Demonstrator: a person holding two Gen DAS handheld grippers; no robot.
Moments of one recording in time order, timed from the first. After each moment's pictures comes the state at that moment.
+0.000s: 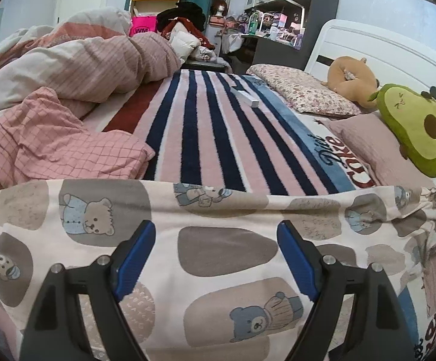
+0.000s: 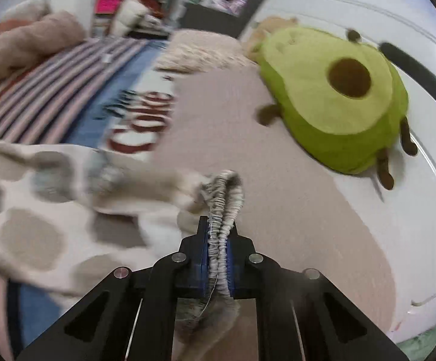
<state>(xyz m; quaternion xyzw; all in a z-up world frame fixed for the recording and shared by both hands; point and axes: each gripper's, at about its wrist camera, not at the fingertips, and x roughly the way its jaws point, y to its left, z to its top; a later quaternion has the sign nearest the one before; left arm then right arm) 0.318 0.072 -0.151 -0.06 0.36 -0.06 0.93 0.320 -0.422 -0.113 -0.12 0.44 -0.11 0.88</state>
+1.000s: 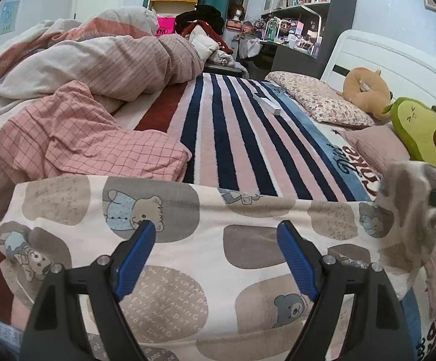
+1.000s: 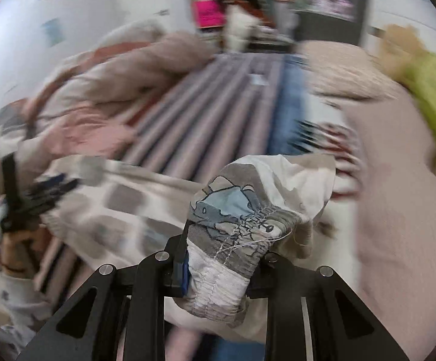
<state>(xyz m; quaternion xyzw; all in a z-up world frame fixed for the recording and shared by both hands) 0.302 0.120 -0.144 -0.08 0.35 -0.04 0.93 0.343 -0.233 -0.080 0.00 0.43 0.23 0.87</state>
